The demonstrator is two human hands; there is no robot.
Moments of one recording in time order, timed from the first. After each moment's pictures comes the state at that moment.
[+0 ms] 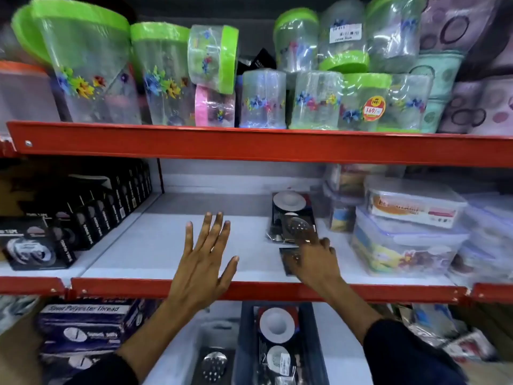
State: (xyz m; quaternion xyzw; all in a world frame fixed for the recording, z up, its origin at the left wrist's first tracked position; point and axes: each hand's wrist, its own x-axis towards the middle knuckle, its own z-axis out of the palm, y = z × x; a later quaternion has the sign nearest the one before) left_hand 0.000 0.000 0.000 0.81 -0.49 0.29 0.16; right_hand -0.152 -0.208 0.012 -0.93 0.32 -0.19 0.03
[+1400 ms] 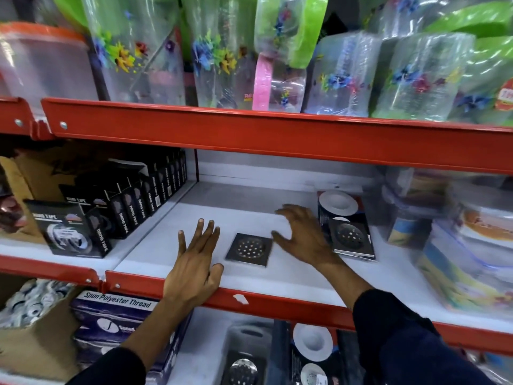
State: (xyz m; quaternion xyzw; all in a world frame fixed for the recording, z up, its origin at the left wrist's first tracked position) left_hand 0.106 0.045 -0.040 0.86 -0.42 0.18 0.20; right_hand 0.009 -0.225 0.001 -0.96 0.11 -0.25 0.11
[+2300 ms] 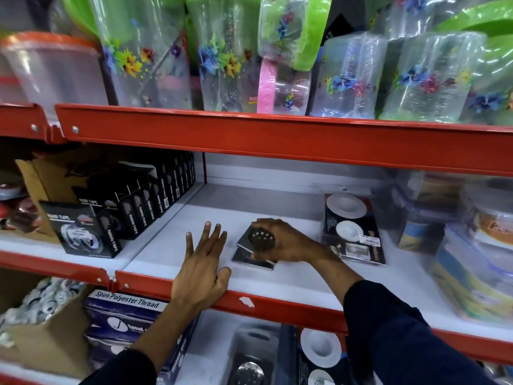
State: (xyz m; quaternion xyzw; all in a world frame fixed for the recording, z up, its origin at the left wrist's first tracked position) left_hand 0.100 0.044 -0.039 0.87 -0.41 0.19 0.18; right_hand 0.041 -0.195 0.015 -0.97 -0.03 -0.05 0.22
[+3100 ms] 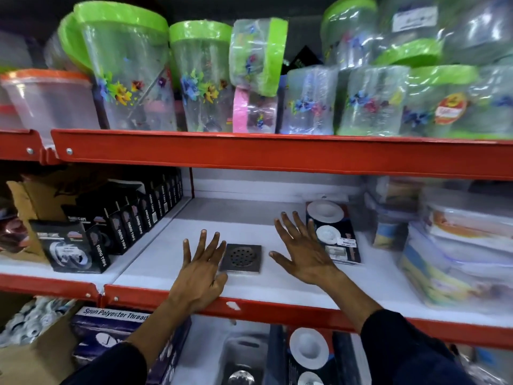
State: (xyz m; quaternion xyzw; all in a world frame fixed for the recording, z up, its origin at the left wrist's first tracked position) left_hand 0.095 0.033 -0.025 0.88 -0.44 0.12 0.10; right_hand -0.033 -0.220 0.005 -0.98 0.09 -0.16 -0.02
